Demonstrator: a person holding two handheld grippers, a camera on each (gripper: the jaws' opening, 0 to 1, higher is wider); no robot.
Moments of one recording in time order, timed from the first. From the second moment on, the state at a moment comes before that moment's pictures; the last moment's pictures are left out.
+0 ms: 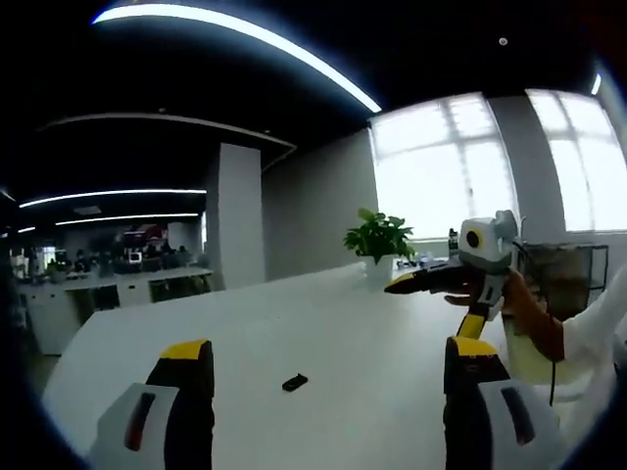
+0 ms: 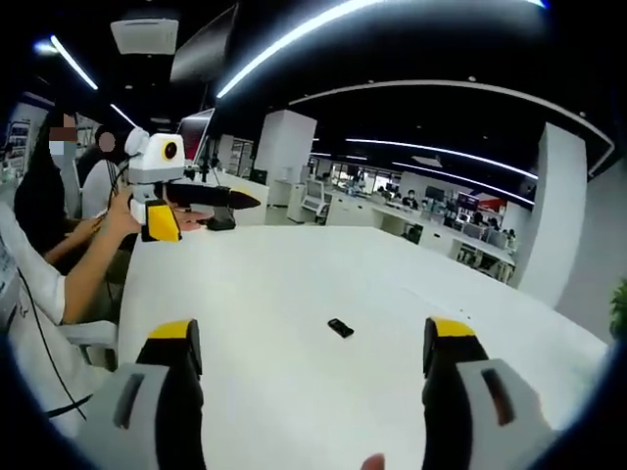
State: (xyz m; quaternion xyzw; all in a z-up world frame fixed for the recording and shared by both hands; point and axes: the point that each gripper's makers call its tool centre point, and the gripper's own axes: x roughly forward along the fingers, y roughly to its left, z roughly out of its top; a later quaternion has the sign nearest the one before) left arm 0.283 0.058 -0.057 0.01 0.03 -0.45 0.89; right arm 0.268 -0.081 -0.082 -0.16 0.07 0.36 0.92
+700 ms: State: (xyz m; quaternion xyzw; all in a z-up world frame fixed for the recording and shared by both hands) left arm 0.257 0.092 -0.115 -0.03 0.08 -0.36 0.93; right arm 0.246 -0.096 -0.104 -0.11 0.06 0.27 0.95
